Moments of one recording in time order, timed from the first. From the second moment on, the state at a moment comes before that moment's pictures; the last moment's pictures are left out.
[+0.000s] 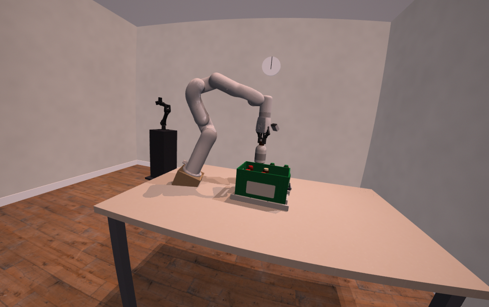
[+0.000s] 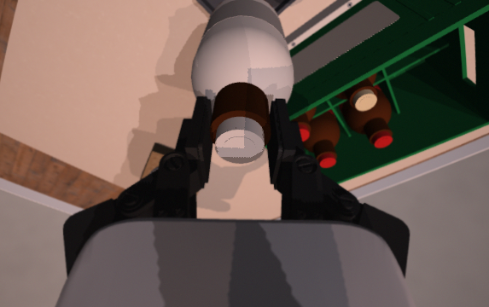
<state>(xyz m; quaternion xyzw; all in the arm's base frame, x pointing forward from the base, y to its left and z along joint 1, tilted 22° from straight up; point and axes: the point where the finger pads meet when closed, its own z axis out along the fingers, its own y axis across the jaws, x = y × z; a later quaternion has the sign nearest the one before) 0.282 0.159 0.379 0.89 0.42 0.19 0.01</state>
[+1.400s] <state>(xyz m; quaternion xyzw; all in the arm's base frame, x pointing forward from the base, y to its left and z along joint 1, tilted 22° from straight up) 0.278 0.158 0.390 0.89 0.42 0.19 0.01</state>
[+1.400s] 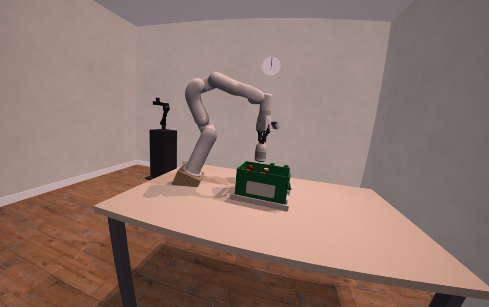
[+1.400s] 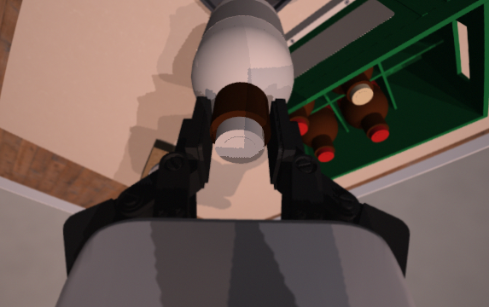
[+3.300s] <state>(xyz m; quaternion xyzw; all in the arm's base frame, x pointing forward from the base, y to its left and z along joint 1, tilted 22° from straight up) 0.270 0.154 0.411 0.89 0.42 0.19 0.01</state>
